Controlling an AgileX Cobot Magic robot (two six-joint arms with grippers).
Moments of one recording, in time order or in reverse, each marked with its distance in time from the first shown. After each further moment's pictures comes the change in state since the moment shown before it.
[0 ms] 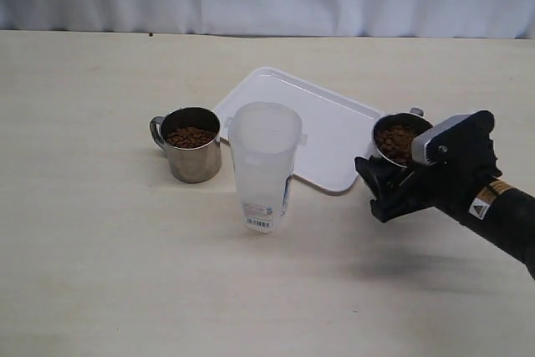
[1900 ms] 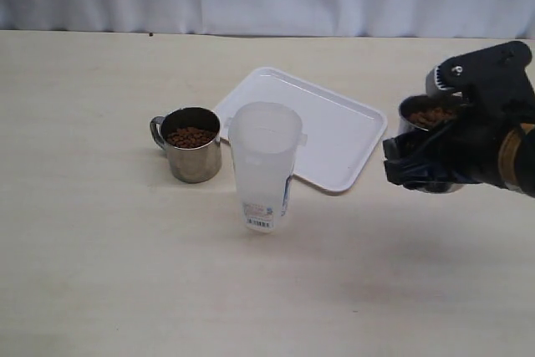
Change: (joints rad) left arm 0.000 0.000 0.000 0.000 0.000 0.000; right arm 0.285 -0.583 -0.213 -0.971 1.249 1.372
